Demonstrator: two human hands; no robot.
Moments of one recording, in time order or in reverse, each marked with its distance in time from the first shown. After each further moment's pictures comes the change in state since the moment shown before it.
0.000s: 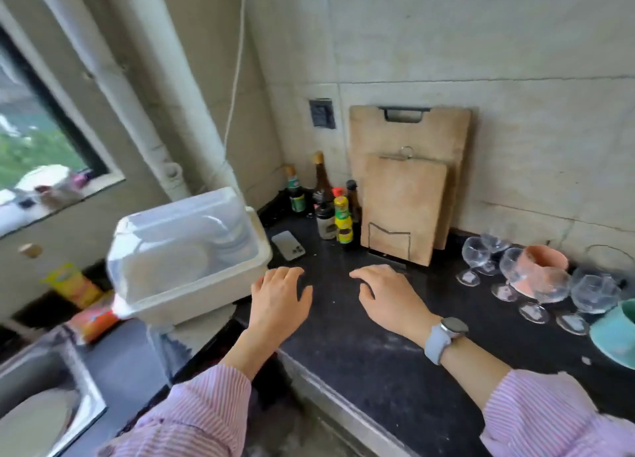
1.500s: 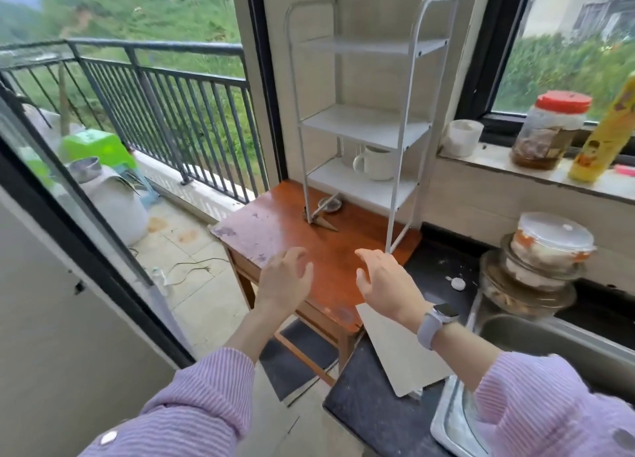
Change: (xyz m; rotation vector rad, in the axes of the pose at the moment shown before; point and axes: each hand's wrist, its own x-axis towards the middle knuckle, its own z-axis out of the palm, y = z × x) left_hand -0.695 -0.719 -0.351 -0.001 0.702 -1.468; right_hand -0.161 -0.963 0.585 0.203 -0.773 -1.257
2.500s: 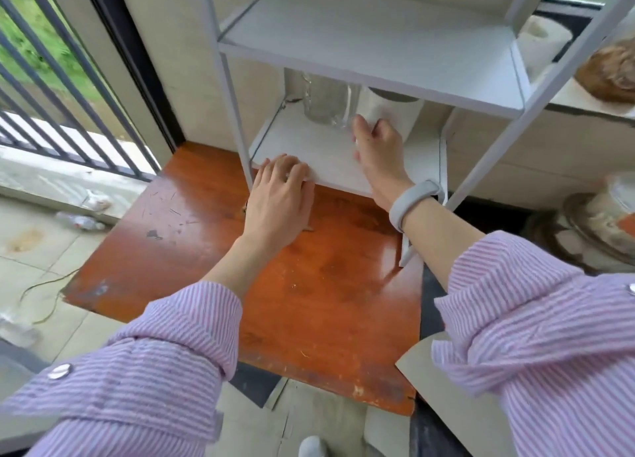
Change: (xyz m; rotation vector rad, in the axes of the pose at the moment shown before) left_hand 0.340 -0.086 0.125 0.067 -0.033 0.640; right_hand 0.336 0.070 0.052 0.767 0.587 0.605
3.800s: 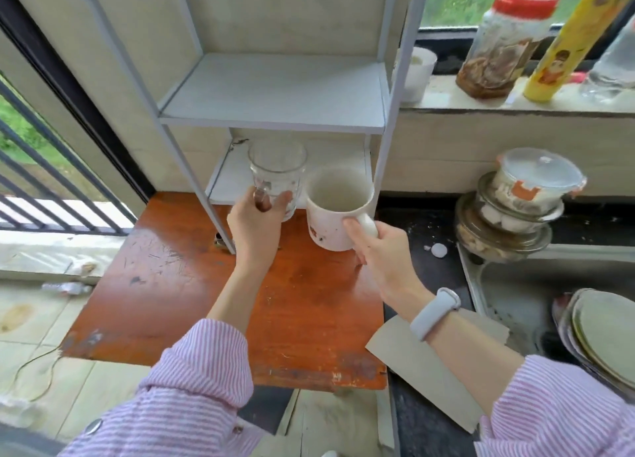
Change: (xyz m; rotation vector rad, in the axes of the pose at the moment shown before) left_hand -0.003 0.083 -0.039 -0.637 0.179 -0.422; right_hand -0.136 0.019 -0.097 0.108 0.069 0.024
